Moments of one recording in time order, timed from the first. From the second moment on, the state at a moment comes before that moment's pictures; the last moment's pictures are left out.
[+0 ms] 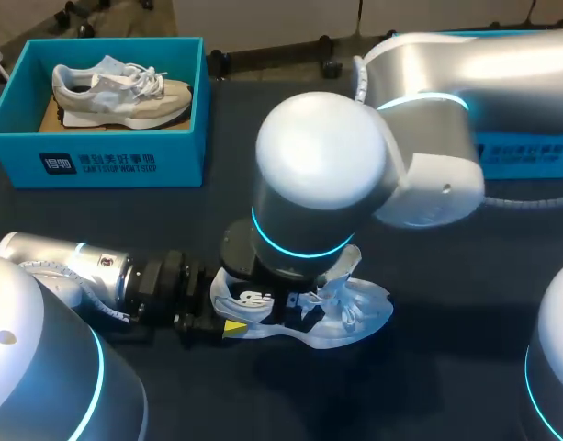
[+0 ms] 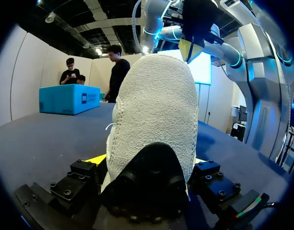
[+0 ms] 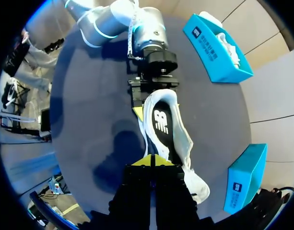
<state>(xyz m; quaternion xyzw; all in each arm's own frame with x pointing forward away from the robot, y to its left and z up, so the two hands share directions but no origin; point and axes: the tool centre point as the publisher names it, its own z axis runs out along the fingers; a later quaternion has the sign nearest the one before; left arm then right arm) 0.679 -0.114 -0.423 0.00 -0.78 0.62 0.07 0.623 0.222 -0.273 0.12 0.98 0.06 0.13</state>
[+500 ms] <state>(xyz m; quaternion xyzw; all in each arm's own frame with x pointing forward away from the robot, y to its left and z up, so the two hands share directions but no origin) 0.679 -0.114 -0.423 0.00 -0.78 0.62 0.07 0.641 0.252 -0.306 0.01 0.99 0.03 0.14</state>
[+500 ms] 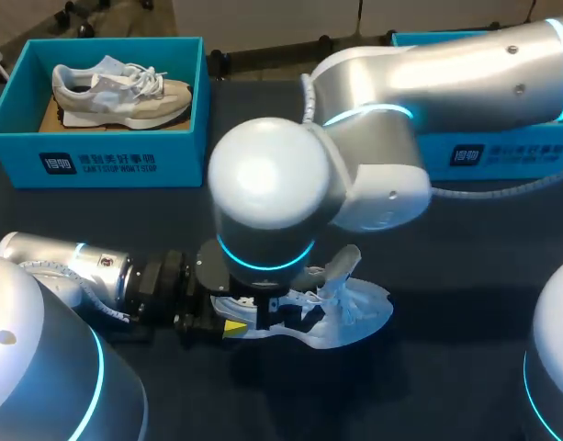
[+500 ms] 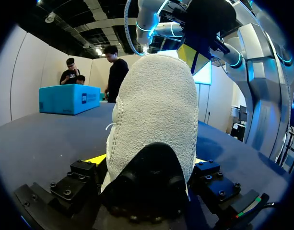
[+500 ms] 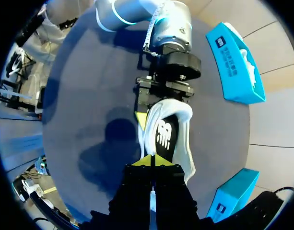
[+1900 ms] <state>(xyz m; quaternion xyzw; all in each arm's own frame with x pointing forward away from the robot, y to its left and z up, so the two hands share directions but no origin) 0.679 -0.114 -0.423 0.00 -0.78 0.62 0.07 0.673 0.249 -0.367 0.06 0.99 0.00 0.11</state>
